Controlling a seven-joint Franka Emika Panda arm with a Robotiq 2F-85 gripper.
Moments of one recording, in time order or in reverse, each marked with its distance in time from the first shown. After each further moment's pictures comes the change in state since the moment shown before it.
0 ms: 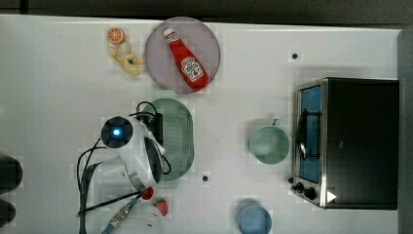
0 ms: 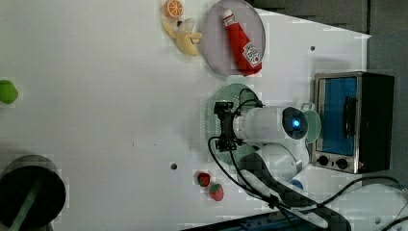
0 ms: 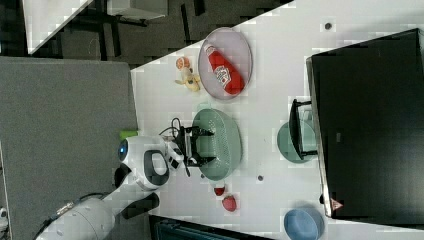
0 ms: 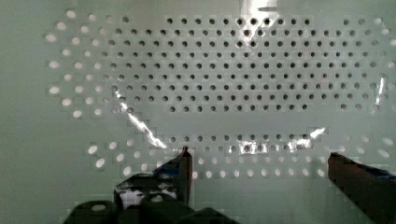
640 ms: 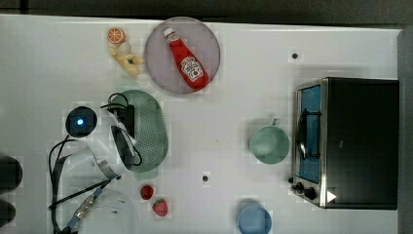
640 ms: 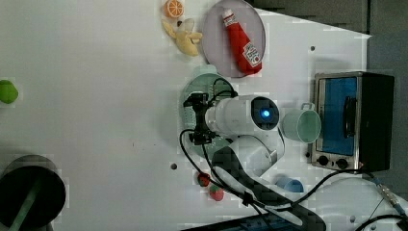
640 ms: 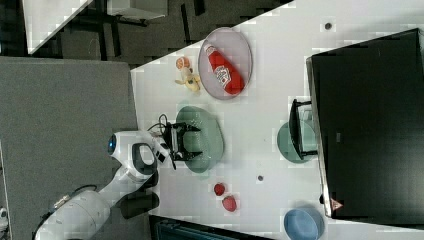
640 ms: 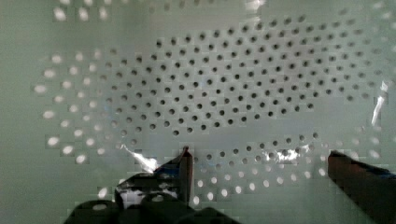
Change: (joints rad) arm 0.110 0.112 0.007 0.191 0.046 -0.065 0.088
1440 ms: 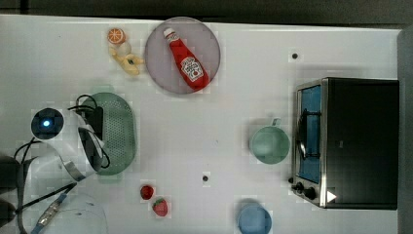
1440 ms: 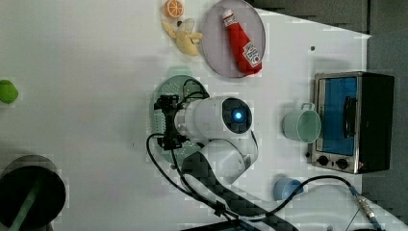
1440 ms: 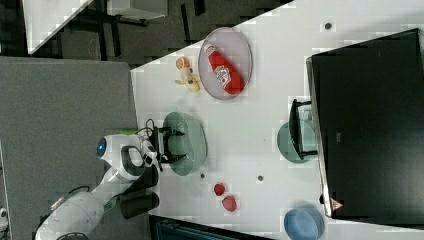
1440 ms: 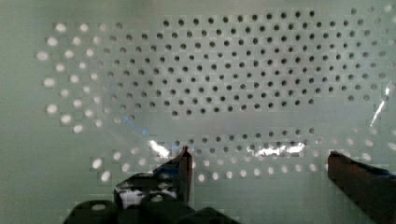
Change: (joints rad) arm 0.121 0.077 0.018 0.148 0.128 -0.015 0.009
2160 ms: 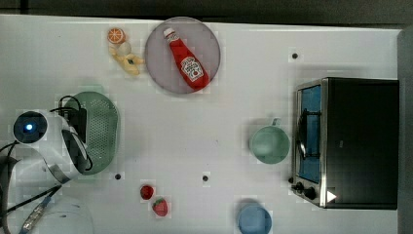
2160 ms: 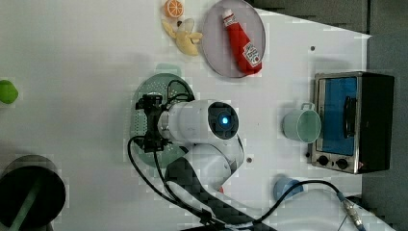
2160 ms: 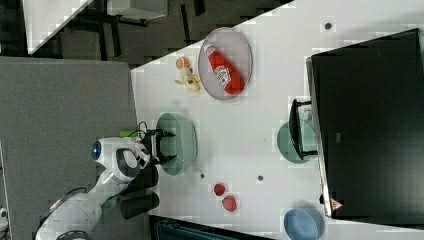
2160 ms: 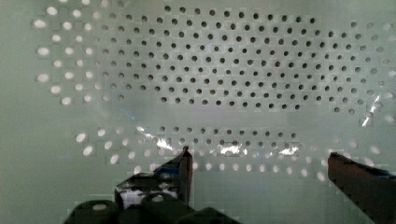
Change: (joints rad) arm 0.047 0.039 0.011 0.072 0.035 0.021 0.057
